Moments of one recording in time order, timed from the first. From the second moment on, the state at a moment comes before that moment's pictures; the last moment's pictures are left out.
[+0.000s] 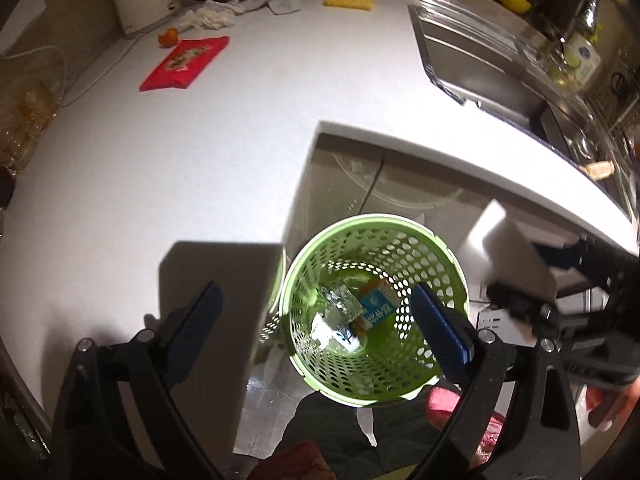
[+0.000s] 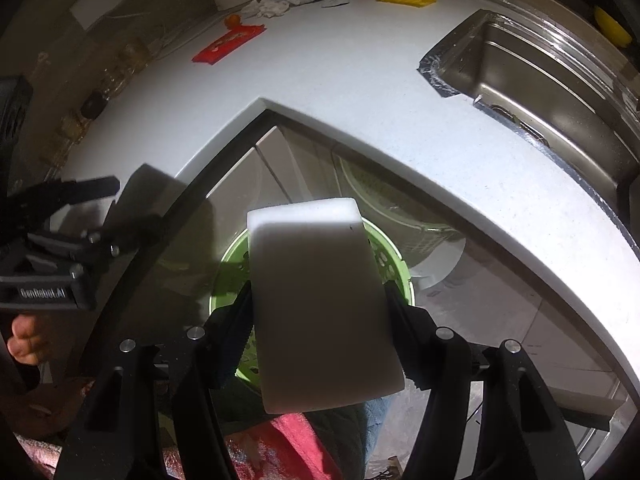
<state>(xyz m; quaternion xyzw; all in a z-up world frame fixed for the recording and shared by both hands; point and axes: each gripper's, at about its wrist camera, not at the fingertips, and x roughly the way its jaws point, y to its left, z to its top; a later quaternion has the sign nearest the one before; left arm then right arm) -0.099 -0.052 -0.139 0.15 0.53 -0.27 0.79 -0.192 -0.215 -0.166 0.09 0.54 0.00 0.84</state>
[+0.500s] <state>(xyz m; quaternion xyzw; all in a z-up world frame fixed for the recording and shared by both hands) -0.070 -0.046 -0.124 0.13 0.51 -0.23 0.82 -0.175 -0.218 -0.157 0.07 0.53 0.01 0.84</state>
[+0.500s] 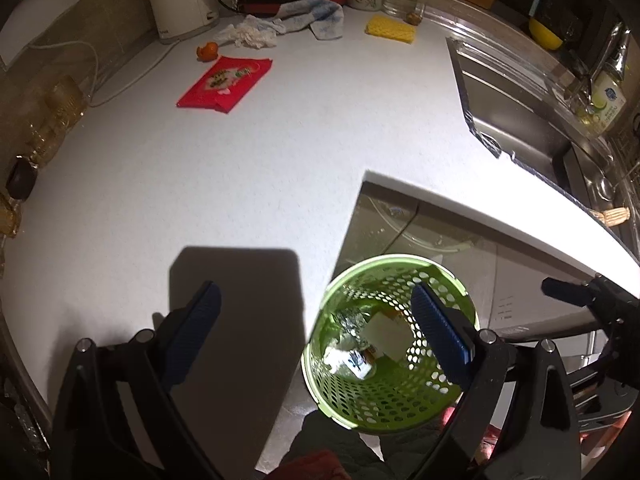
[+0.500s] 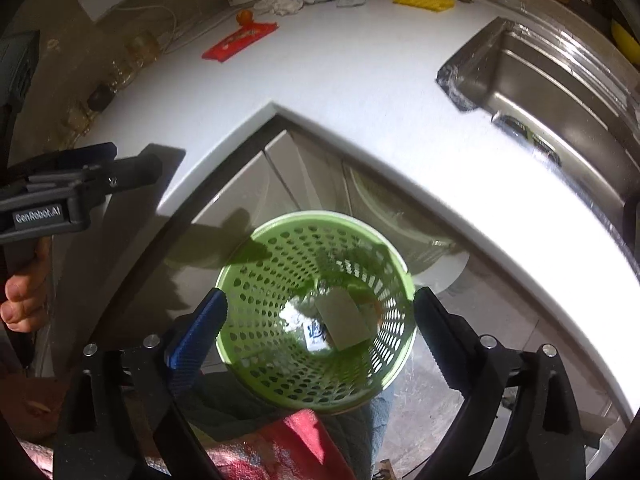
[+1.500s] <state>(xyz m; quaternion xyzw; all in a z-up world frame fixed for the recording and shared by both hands) 0.175 -0.061 -0.161 0.18 0.45 -0.22 0.85 -0.011 -0.267 -0.116 0.09 0.48 0.01 0.87</state>
